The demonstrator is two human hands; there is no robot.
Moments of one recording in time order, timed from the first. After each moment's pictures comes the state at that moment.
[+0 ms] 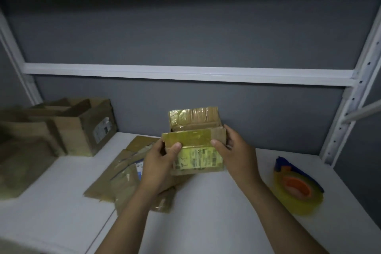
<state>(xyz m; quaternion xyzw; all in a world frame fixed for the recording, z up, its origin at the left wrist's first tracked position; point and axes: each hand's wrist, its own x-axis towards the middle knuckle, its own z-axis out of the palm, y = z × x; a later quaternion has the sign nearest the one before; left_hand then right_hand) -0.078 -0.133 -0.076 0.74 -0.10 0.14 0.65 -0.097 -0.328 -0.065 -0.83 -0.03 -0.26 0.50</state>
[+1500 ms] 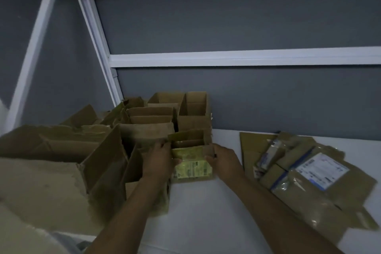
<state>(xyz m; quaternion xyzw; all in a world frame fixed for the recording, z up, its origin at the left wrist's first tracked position) 0.122 0.345 -0.117 0.98 -0.08 0.08 0.16 0.095 0.146 -0.141 -0.93 -0.03 -0.09 0.35</state>
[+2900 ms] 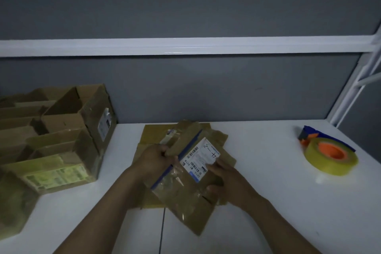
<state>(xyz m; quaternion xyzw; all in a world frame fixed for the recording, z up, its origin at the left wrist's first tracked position) 0.070 0.039 -0.133 0.90 -0.17 -0.16 0.36 -0.050 -0.186 -0.200 -0.95 0.00 0.01 0.32</state>
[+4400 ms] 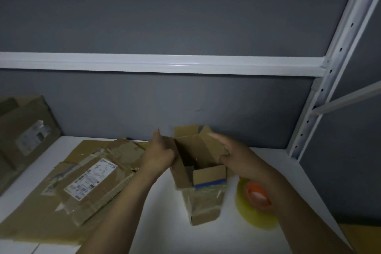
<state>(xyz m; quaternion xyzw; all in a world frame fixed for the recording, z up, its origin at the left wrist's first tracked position) 0.019 -0.269 -0.084 0.86 -0.07 -0.01 0.51 -0.050 -0.481 -0.069 -0.91 -0.03 0.01 0.40</state>
